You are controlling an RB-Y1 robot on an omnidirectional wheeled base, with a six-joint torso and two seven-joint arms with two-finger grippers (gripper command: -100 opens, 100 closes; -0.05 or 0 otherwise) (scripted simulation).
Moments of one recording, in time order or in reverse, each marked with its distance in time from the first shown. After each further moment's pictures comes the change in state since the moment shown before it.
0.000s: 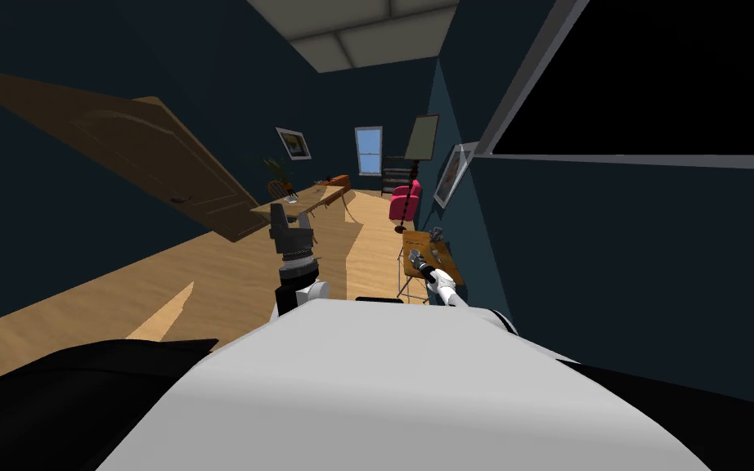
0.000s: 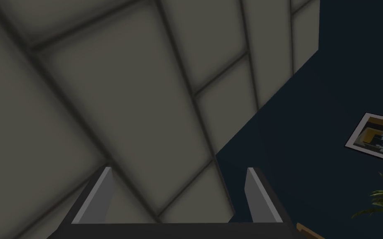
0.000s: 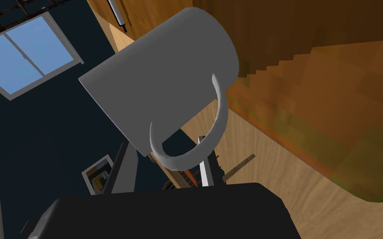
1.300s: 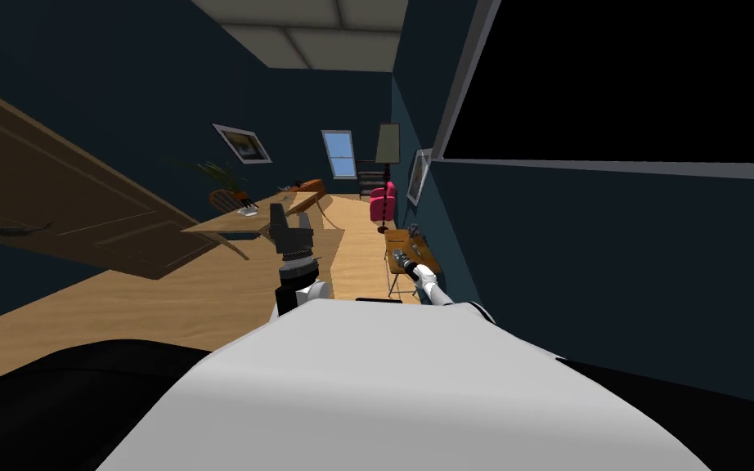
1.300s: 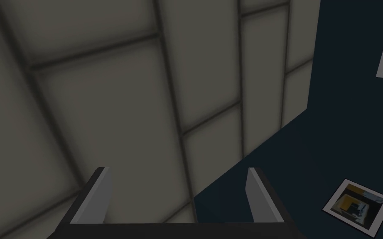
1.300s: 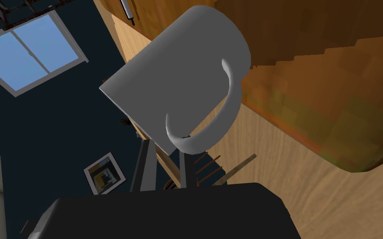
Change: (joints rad) left arm 0.000 0.000 0.000 0.000 0.000 0.000 0.000; right arm -0.028 0.103 0.215 -0.073 0.128 0.056 -0.122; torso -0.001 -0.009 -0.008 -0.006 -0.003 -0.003
